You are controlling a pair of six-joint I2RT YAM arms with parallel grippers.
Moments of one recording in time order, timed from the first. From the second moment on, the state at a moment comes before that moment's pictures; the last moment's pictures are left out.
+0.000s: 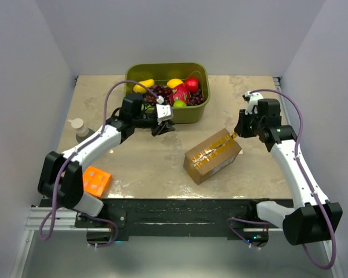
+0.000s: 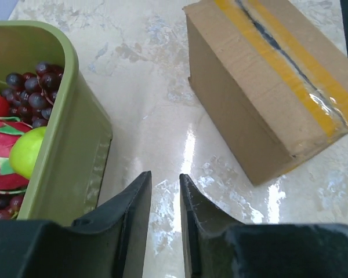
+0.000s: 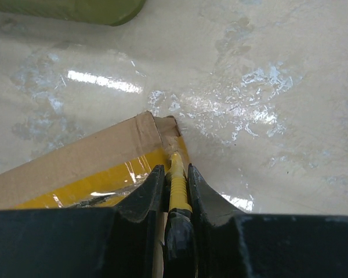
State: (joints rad) left arm -0.46 1.52 1.09 -0.06 0.82 0.53; right arm 0.12 1.14 1.06 -0.65 -0.15 0.04
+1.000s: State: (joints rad) left arm -0.61 1.69 1.24 -0.37 0.78 0.84; right arm 0.12 1.11 0.99 -0.74 -0.15 -0.10
